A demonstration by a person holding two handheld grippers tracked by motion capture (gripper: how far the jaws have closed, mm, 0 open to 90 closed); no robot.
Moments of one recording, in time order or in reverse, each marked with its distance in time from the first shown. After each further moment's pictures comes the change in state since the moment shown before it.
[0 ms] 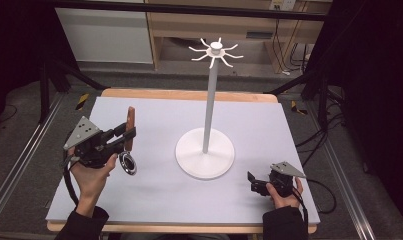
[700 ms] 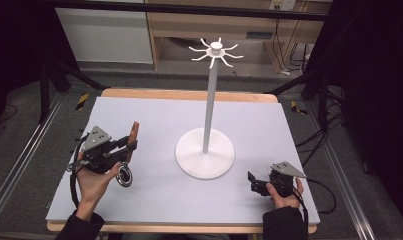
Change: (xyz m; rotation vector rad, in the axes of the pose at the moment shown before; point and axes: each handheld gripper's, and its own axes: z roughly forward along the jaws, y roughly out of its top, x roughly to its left) left arm 0.011 -0.042 0.014 0.191 0.037 0.014; right arm 0.001 0.000 -0.002 0.001 -0.009 0.003
